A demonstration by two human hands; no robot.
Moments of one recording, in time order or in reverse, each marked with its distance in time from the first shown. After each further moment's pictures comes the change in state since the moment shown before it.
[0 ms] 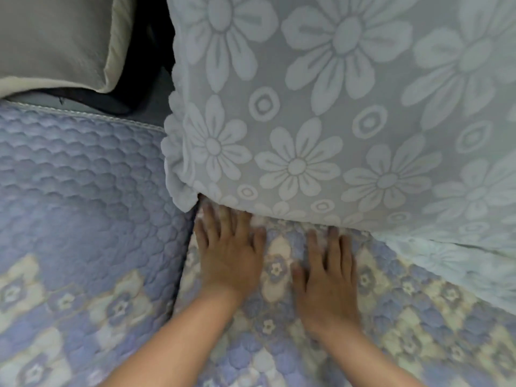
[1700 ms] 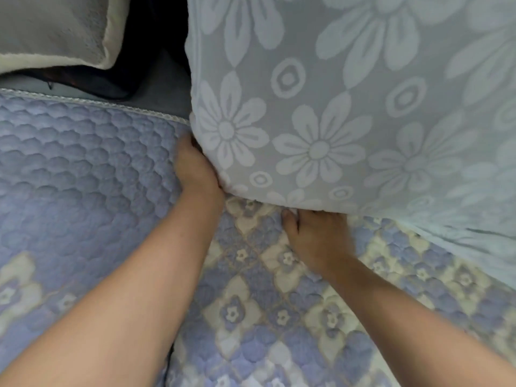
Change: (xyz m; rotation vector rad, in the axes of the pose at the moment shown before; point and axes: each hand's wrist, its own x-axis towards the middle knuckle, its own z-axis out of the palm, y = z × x) left_hand 0.103 -0.009 -0.092 -1.821 0.137 -0.481; right_hand 0.076 -0.030 0.012 0.007 0.088 -0.225
